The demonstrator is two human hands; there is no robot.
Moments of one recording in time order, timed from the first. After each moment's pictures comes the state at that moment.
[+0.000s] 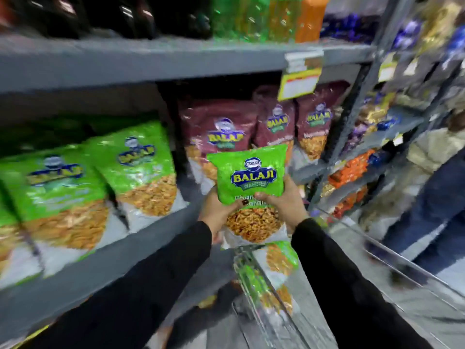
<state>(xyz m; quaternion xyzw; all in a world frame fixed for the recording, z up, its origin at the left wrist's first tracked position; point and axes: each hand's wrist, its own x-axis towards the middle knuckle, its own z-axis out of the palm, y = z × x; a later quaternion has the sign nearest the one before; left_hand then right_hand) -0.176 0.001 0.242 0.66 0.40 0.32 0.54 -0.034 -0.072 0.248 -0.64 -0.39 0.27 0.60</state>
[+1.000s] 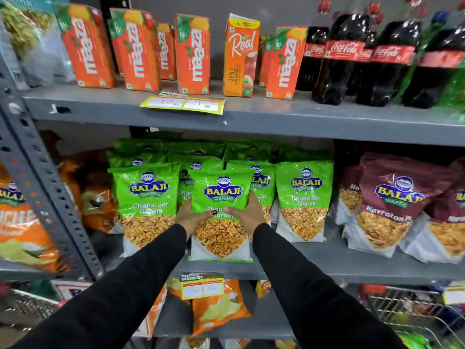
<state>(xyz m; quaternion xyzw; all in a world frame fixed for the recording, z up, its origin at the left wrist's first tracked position) -0.517 0.039 0.263 0.47 0.64 0.42 0.43 -0.368 0.060 0.263 -0.54 -0.57 0.46 0.42</state>
